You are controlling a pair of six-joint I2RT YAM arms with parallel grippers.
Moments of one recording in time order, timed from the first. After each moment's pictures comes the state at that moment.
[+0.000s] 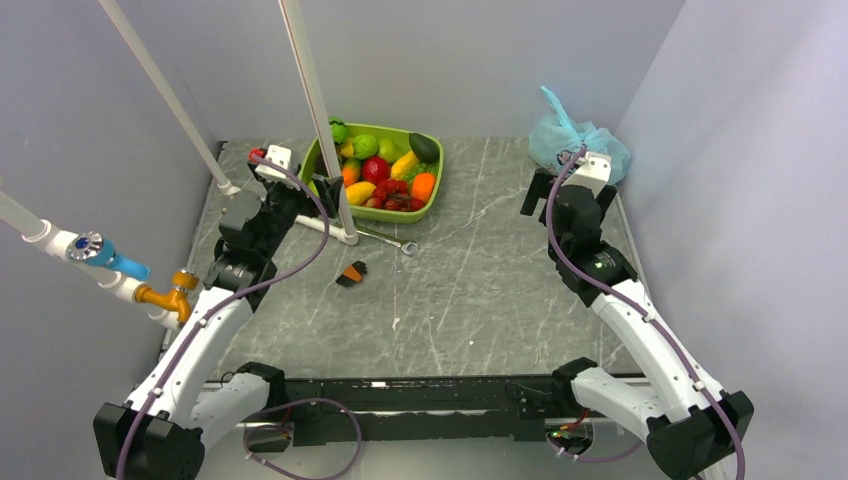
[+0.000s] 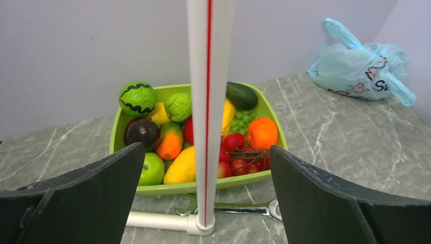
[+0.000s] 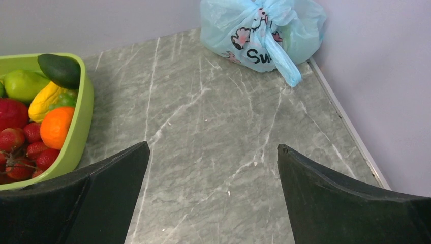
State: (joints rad) left arm -0.26 0.95 0.82 0.19 0.10 -0.06; right arm 0.40 0.97 0.95 -0.27 0.63 0.24
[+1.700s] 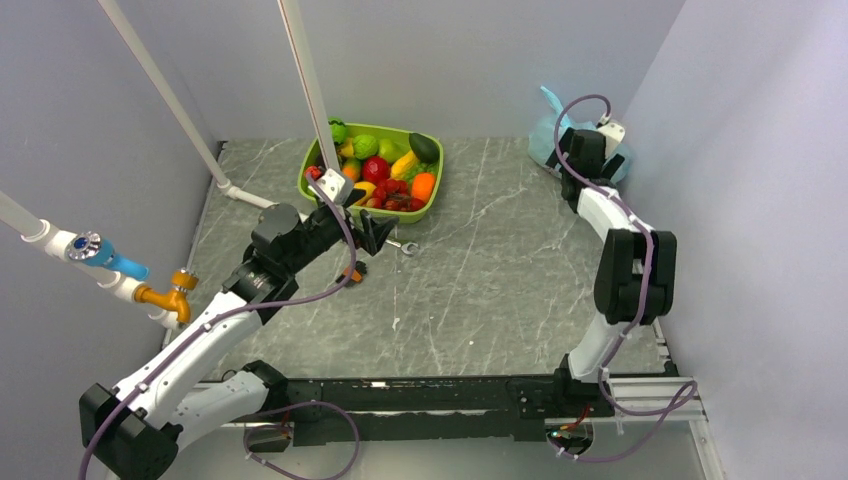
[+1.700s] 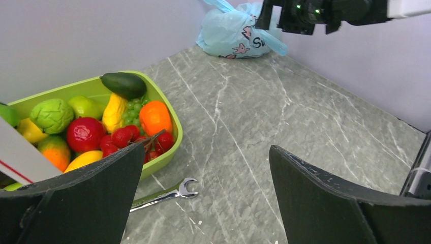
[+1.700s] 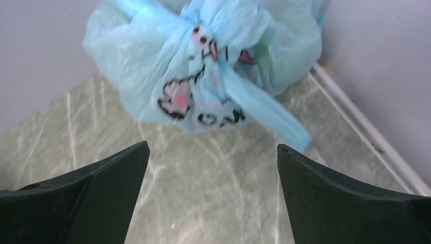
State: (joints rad) left arm -0.57 0.94 0.83 0.14 0.20 -0.08; right arm -0.03 1.74 1.23 0.06 0.39 0.38
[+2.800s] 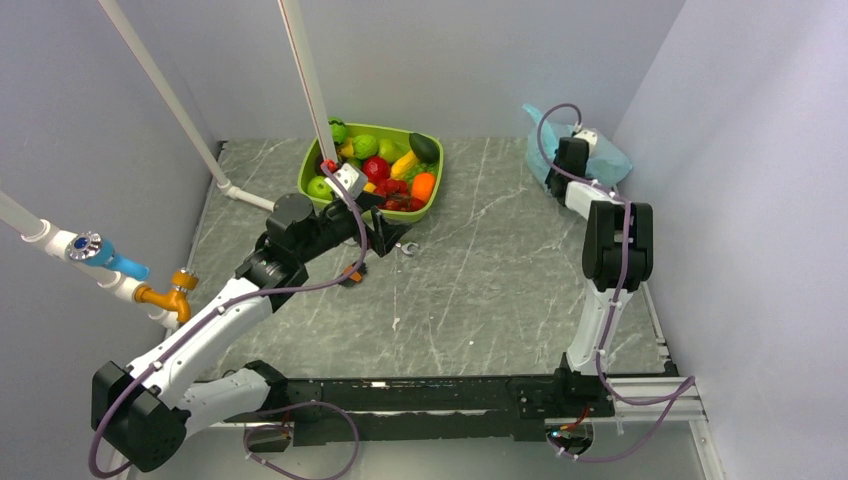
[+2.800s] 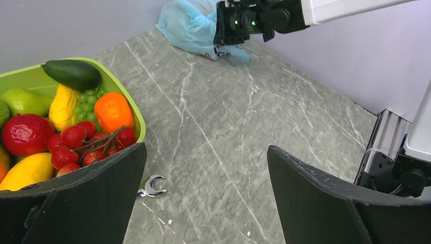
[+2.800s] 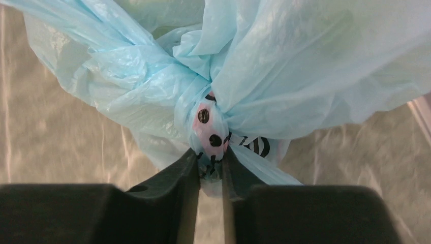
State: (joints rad) left arm -0.57 1.05 0.86 0.15 0.35 -0.16; right arm -0.03 2.03 1.35 0.09 0.26 0.25
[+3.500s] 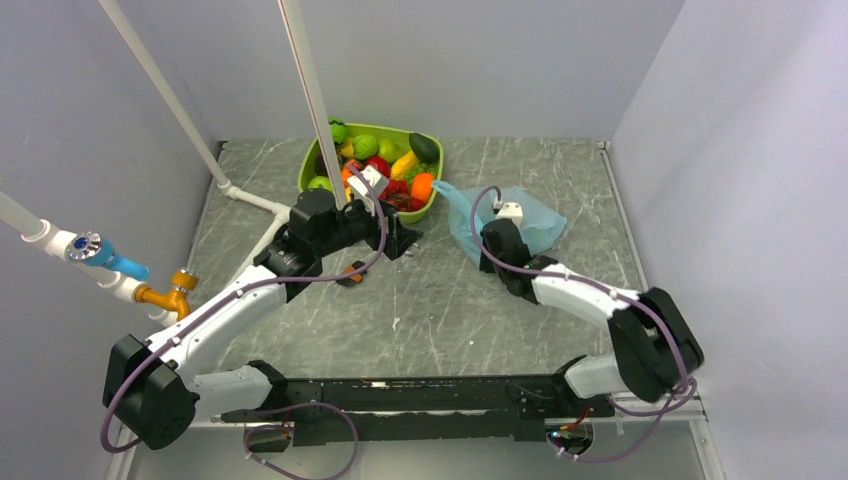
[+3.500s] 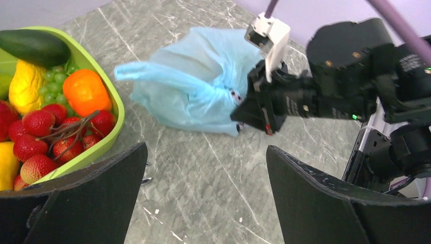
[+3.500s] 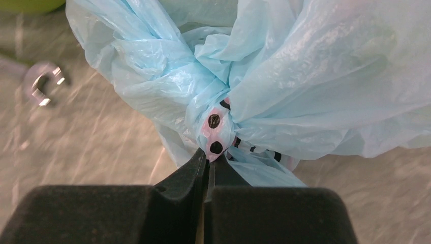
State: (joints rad) left arm -0.61 1.16 0.90 0.10 0.36 -0.15; right arm 0.56 1.37 0.67 -0.01 0.34 0.44
